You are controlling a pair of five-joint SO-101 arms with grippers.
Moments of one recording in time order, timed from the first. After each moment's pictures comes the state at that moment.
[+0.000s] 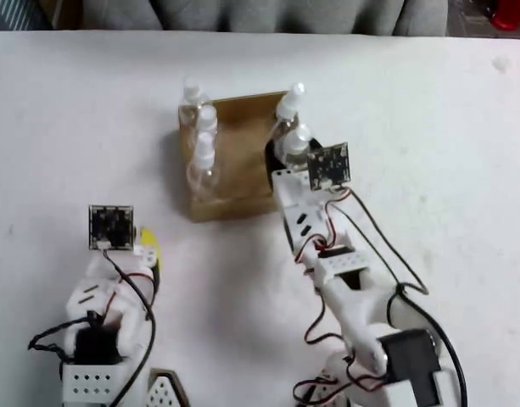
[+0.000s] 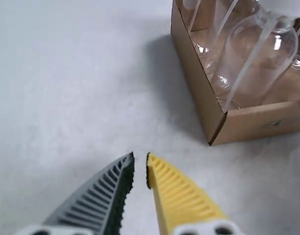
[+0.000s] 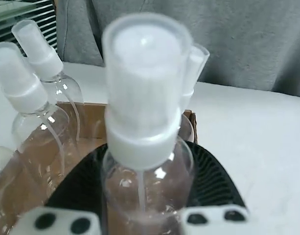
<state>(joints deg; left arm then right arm) -6.0 -103.5 97.1 52.5 1.4 -18.5 -10.9 66.9 -37.4 2.6</state>
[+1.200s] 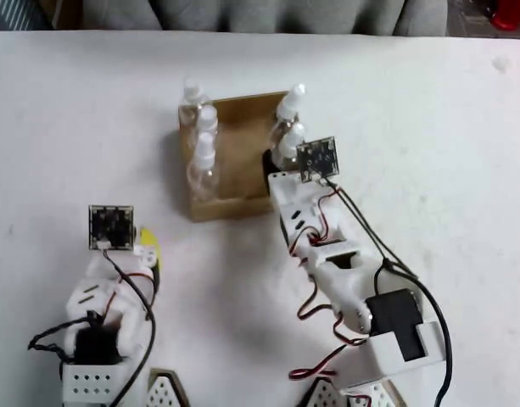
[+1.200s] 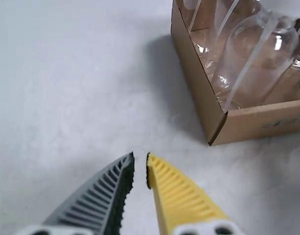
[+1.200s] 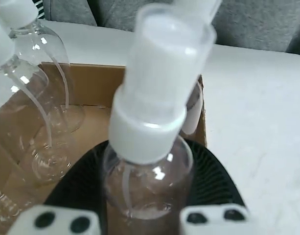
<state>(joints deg) -6.0 -103.5 97.1 52.5 1.4 -18.4 1.7 61.8 -37.9 2.5</state>
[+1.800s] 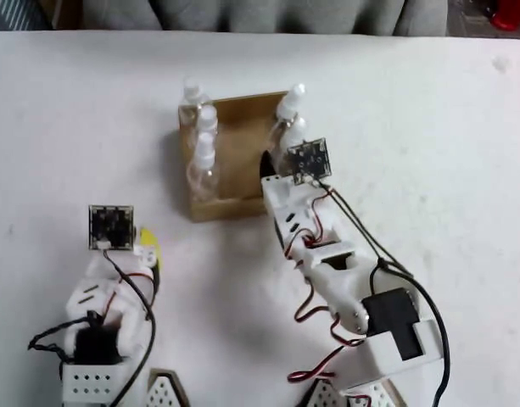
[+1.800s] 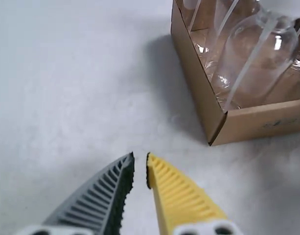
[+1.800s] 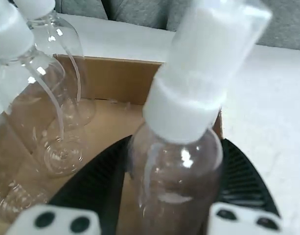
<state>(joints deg) -6.0 -103.5 97.1 52.5 1.4 -20.3 1.9 61.9 -37.9 2.5</state>
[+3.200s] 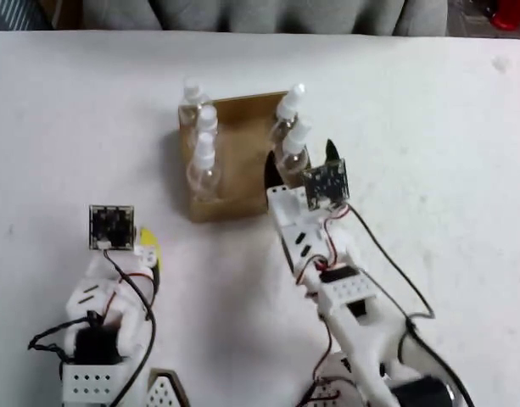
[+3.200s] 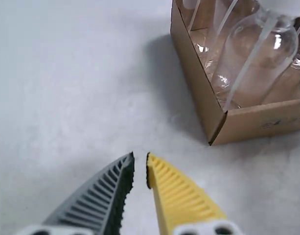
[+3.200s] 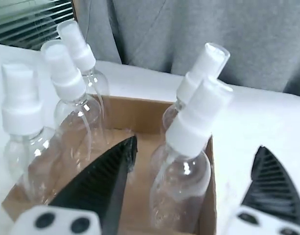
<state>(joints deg) -6.0 -103.5 97.1 52.5 1.0 -21.6 -31.7 78.5 -28.8 2.5</state>
